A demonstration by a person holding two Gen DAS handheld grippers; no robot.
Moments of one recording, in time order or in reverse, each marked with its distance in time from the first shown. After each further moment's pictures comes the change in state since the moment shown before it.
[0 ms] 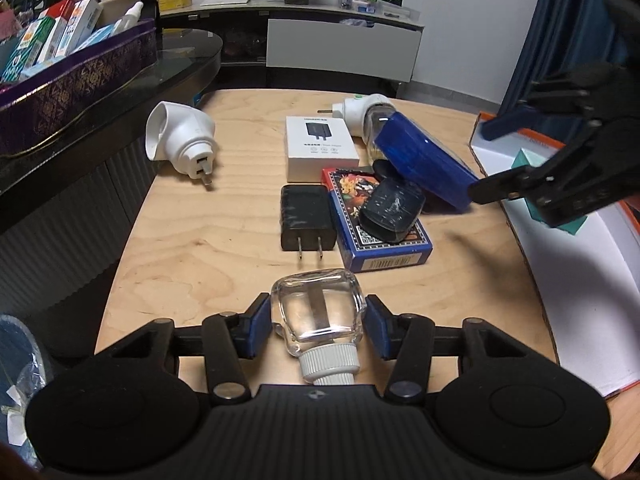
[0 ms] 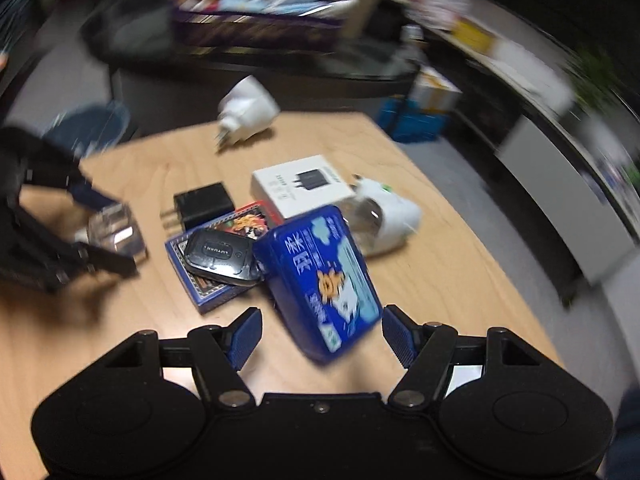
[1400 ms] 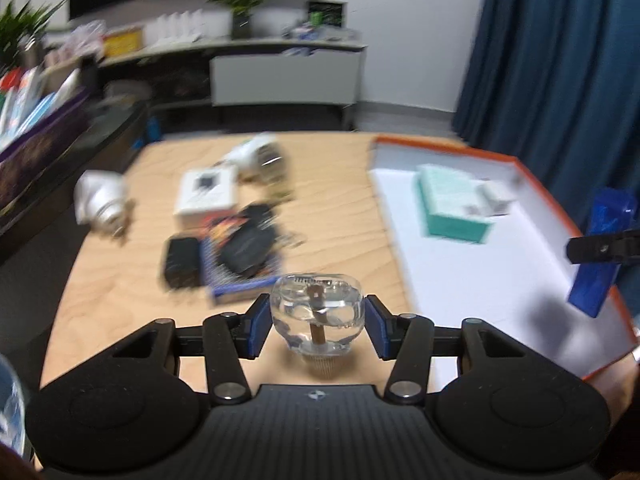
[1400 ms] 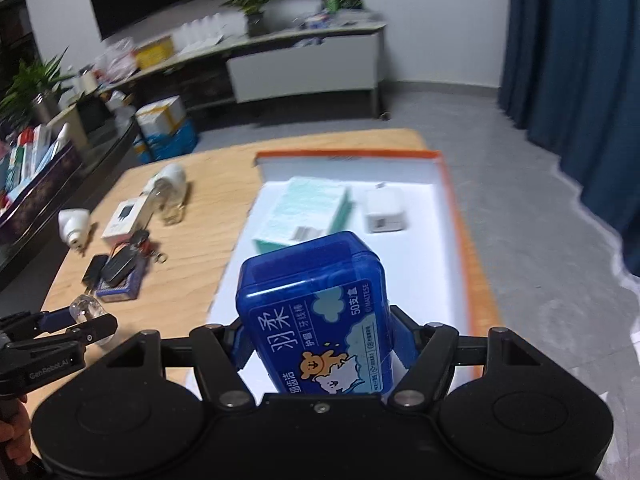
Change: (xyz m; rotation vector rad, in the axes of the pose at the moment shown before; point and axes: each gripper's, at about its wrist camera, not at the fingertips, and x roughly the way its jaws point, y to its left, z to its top) left arm -0.037 -0.098 0.008 0.128 -0.094 -0.077; right arm -0.160 0.028 -0.158 1.064 -0.041 -0.368
